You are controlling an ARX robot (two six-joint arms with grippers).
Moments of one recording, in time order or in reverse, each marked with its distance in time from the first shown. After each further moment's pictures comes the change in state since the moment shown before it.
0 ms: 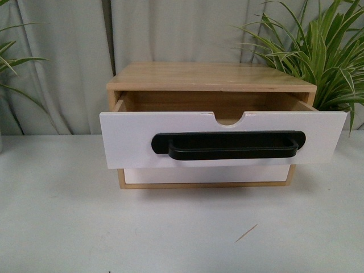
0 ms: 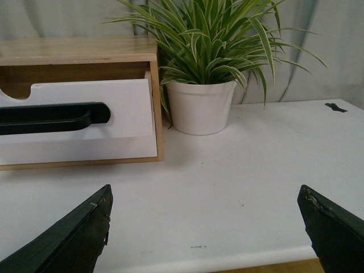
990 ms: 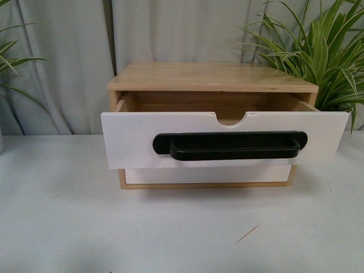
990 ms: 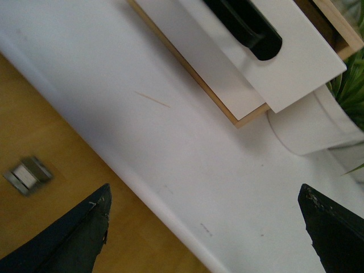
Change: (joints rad) left arm -0.573 0.860 0.274 0.008 -0.785 -1.251; right arm -0.044 0.547 0.172 -0.024 -0.465 -0.866
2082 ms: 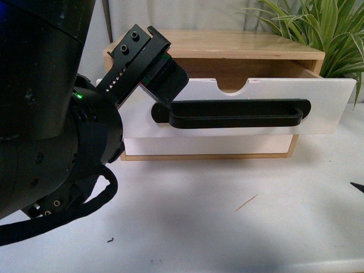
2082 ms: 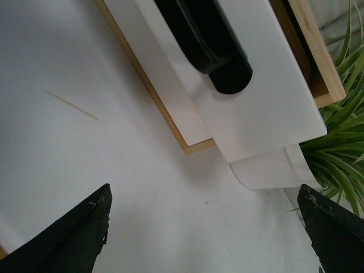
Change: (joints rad) left arm -0.050 0.653 0.439 0.356 0.269 0.155; right arm 0.107 0.671 0.211 0.524 0.141 -0.165
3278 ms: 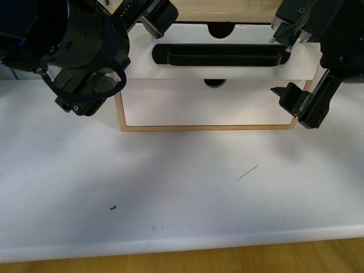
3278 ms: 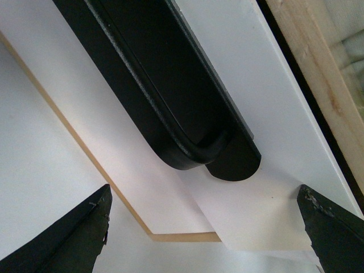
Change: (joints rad) left arm 0.201 0.269 0.317 0.000 0.203 0.140; right arm 0.134 0.532 0.542 -0.024 0.160 0.097
